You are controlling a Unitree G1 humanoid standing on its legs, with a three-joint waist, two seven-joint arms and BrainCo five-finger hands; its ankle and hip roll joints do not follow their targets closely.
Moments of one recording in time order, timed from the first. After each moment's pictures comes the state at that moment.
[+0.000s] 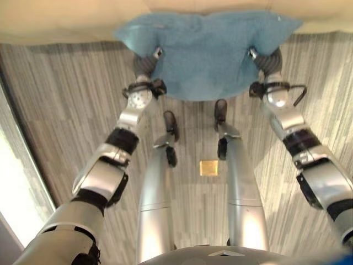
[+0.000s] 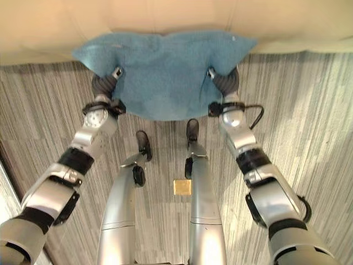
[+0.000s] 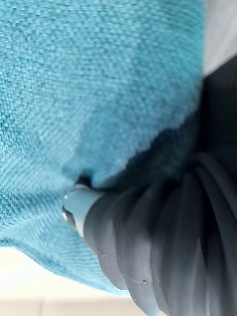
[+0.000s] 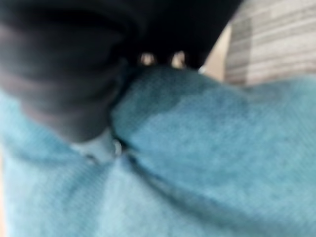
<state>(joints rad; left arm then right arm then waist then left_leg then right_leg) -0.86 0.39 -0.38 0.55 -0.75 -0.21 0.44 -0.84 -0.48 0.35 0.54 0.39 -0.17 -0.39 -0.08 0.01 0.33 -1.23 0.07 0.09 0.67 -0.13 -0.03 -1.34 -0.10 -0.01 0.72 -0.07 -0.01</state>
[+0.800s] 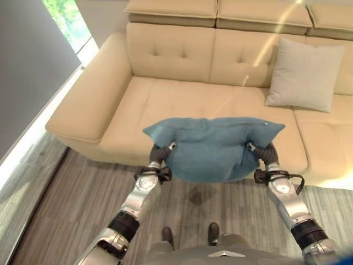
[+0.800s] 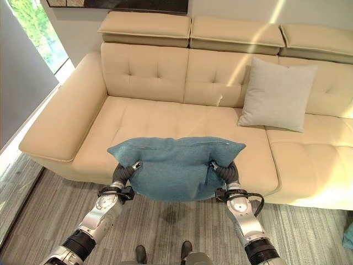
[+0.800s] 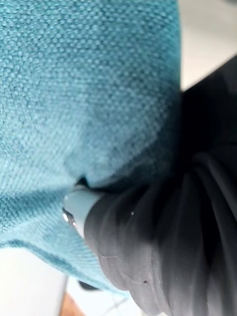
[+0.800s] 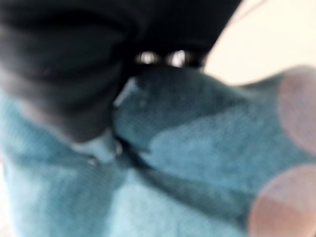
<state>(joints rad) -0.15 0.29 -0.40 0.38 -0.57 -0.15 0.27 -0.08 -0.36 0.24 0.30 0.25 -0.16 -0.25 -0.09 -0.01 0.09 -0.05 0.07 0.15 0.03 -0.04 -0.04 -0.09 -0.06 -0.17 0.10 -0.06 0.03</state>
